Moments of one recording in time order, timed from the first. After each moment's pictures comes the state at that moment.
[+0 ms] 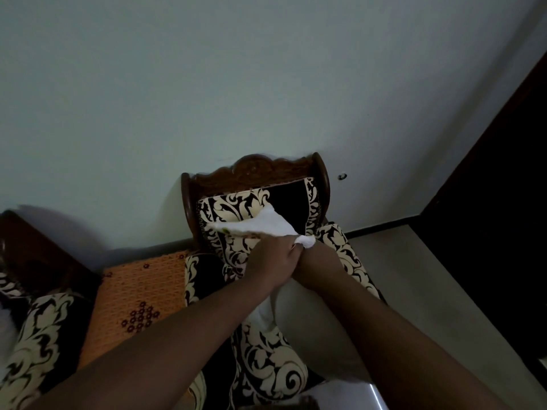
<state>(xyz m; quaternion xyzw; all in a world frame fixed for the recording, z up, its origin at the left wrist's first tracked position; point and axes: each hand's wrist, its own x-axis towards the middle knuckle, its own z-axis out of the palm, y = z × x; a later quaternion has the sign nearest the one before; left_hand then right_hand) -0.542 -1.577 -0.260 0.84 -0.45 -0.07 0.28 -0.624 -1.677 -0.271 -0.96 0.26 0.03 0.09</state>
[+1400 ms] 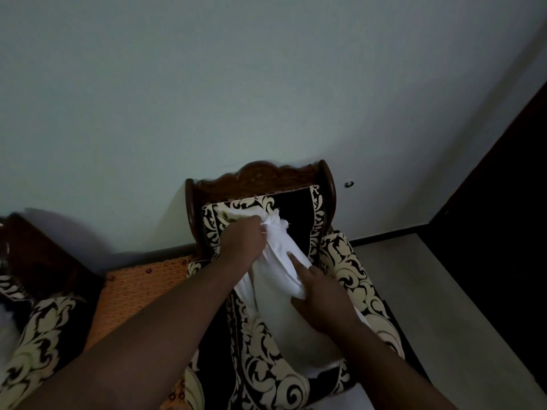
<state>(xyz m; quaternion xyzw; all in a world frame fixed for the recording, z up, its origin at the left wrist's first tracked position) -0.455 -1.587 -0.255 0.92 -0.36 0.02 0.16 -0.657 -1.673 -0.306 -0.96 0.21 -0.03 0.20</state>
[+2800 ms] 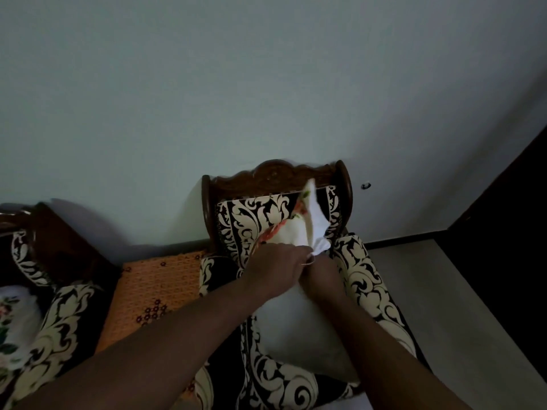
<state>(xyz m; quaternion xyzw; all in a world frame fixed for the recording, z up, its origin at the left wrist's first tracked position) -0.498 -1.563 -0.269 0.78 -0.59 0.08 0.18 -0.587 -1.679 -0.325 -0.86 0.28 -0.11 0.41</state>
